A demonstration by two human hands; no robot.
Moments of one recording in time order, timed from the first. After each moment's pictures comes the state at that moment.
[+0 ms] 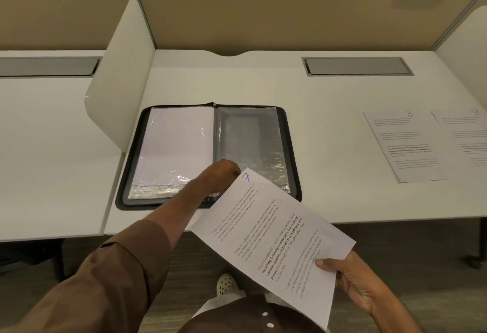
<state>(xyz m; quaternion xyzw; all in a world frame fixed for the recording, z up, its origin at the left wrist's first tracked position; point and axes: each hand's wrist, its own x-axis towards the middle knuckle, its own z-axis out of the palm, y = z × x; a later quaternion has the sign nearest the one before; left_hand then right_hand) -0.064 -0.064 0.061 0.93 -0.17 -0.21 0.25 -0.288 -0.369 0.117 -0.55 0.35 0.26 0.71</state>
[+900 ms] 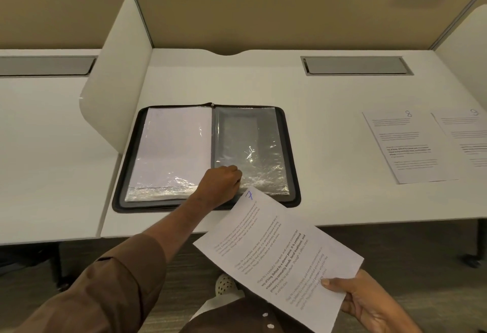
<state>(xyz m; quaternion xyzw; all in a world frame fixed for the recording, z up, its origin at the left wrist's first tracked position) -0.091 -0.068 0.045 0.96 -0.26 0.01 0.10 -0.305 -0.378 0.130 -0.50 0.40 0.33 0.69</state>
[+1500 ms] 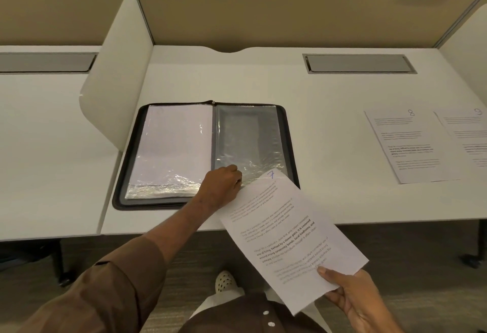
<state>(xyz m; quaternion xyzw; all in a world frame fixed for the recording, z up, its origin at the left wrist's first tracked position) -0.097 -0.075 0.038 0.97 -0.22 0.01 0.13 -0.308 -0.353 0.132 -0.51 0.45 0.18 0.70</state>
